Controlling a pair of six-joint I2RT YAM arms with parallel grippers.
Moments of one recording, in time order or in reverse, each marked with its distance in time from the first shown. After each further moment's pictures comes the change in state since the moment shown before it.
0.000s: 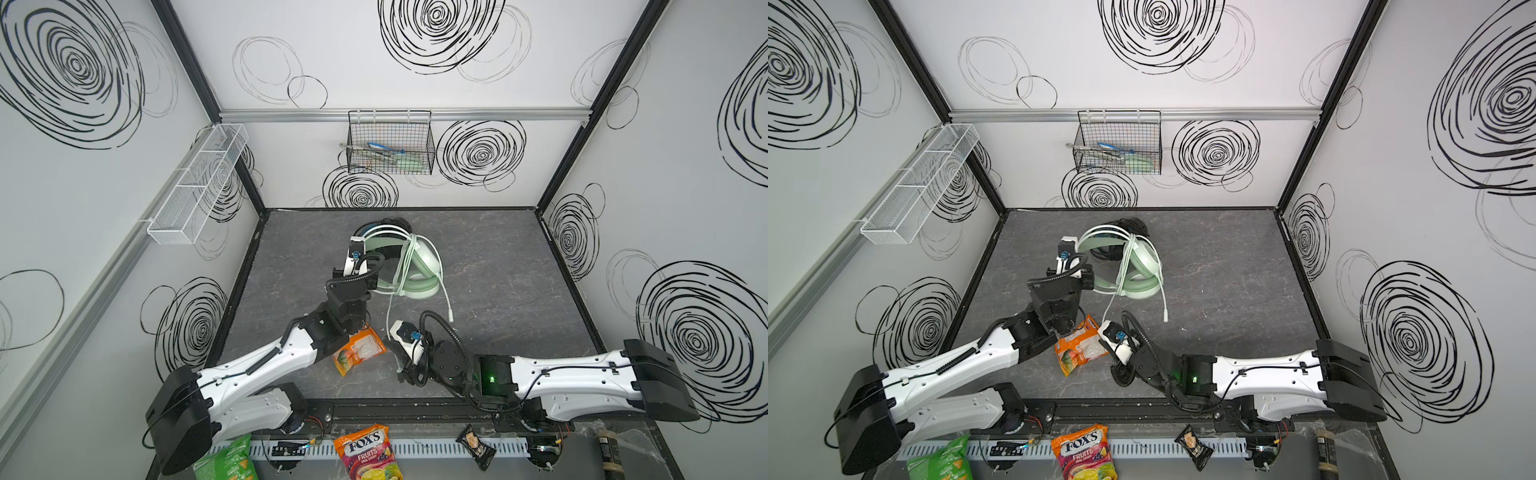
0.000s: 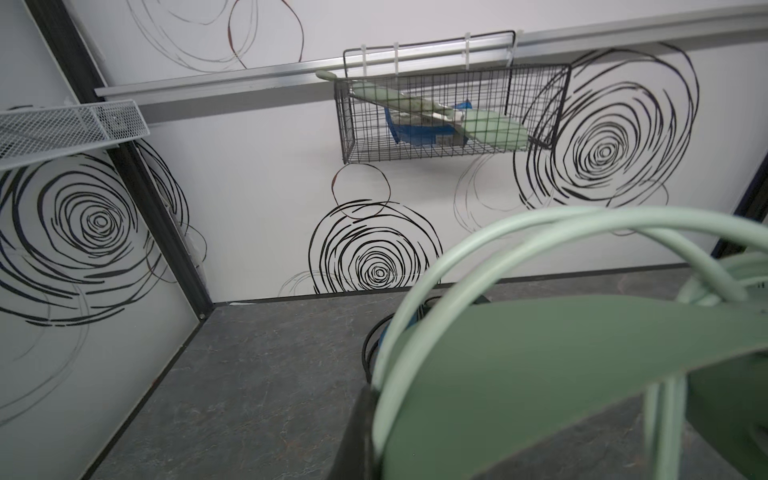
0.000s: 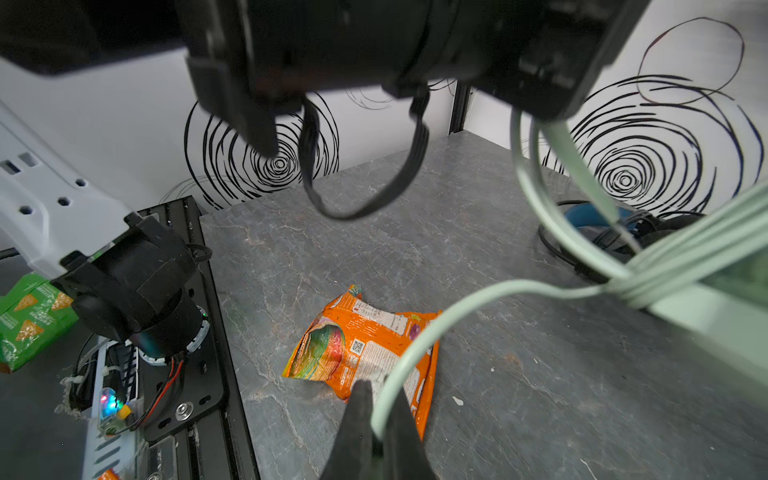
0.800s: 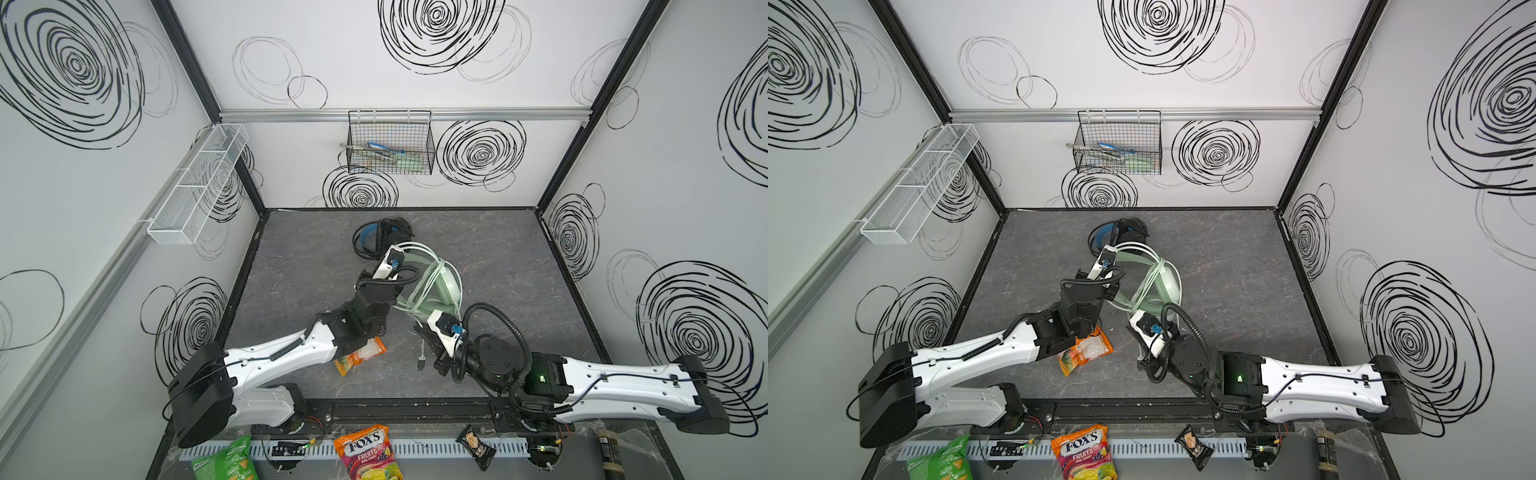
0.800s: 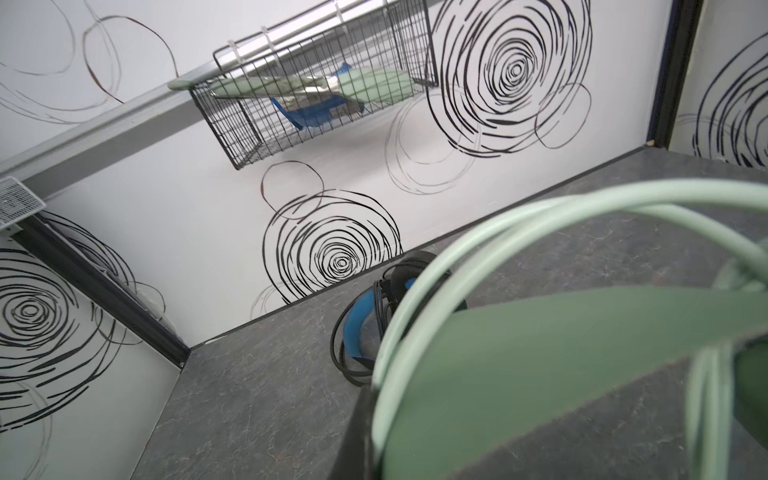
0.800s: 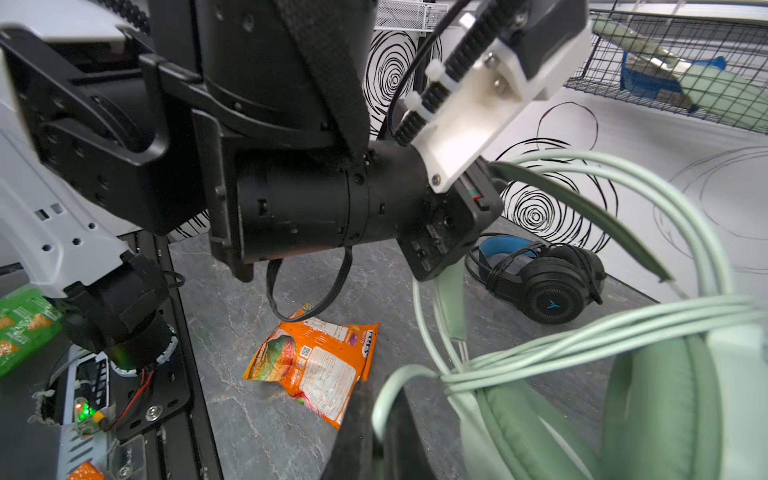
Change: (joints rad) left arm -0.096 0.137 0.087 -0.106 0.072 0.093; right arm -0.003 -0.343 0.002 -0.277 0.093 -0.108
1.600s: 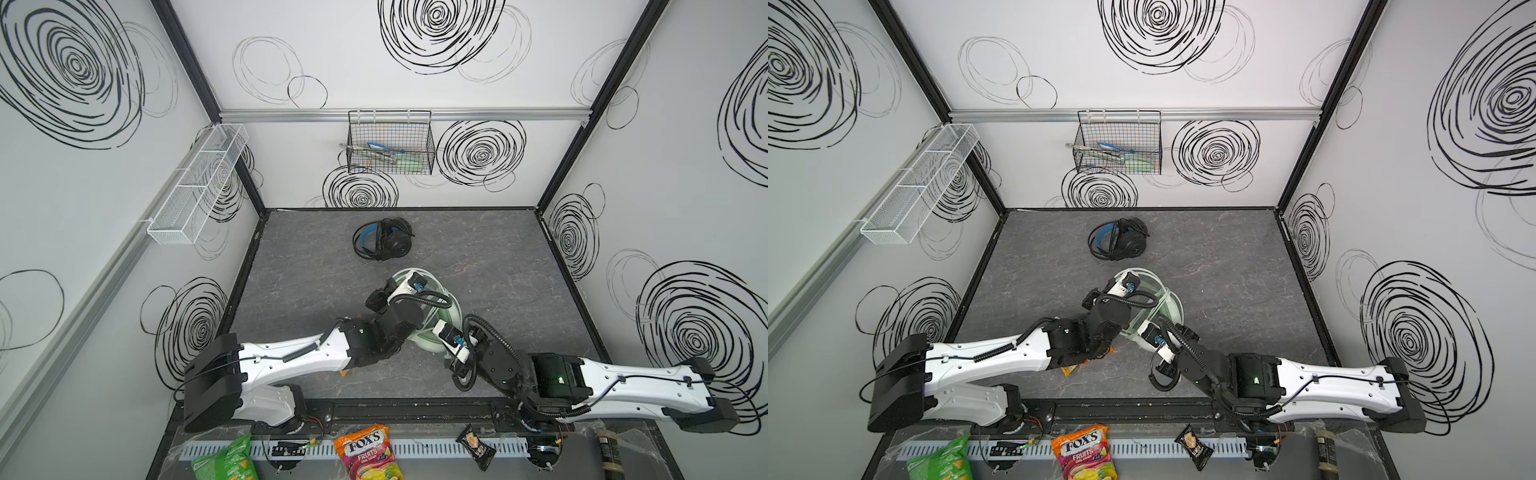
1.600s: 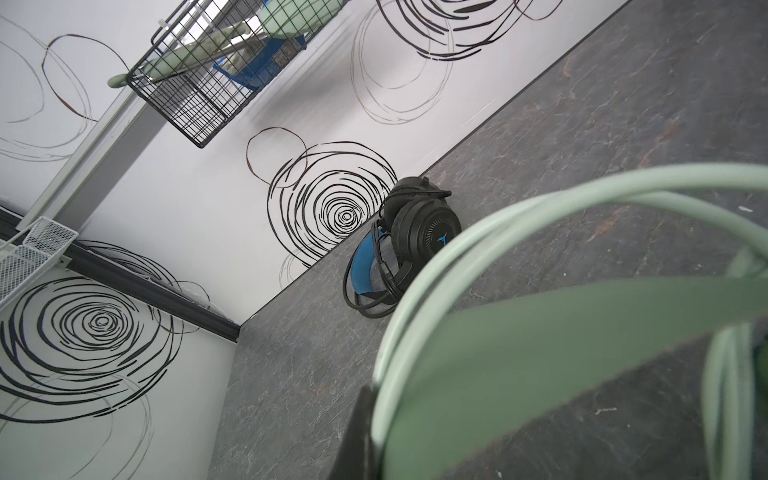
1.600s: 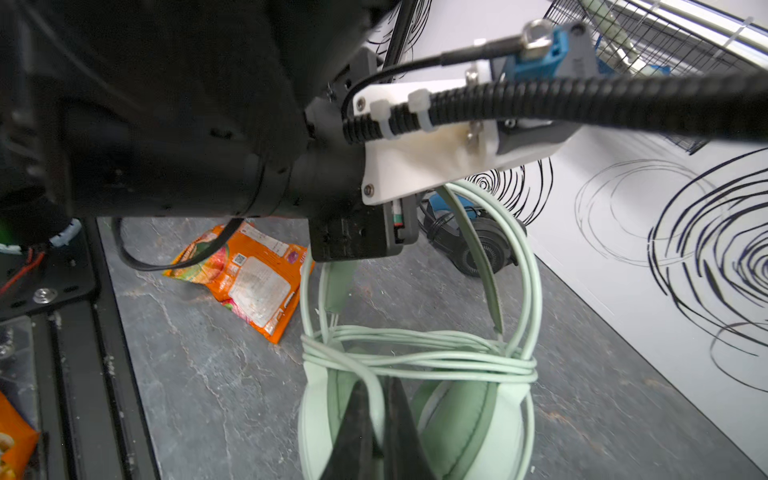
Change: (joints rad) left arm -0.196 0.076 0.063 -0.298 -0.234 0.003; right arm 0.037 -0.081 0.032 -0.312 0.142 -0.136
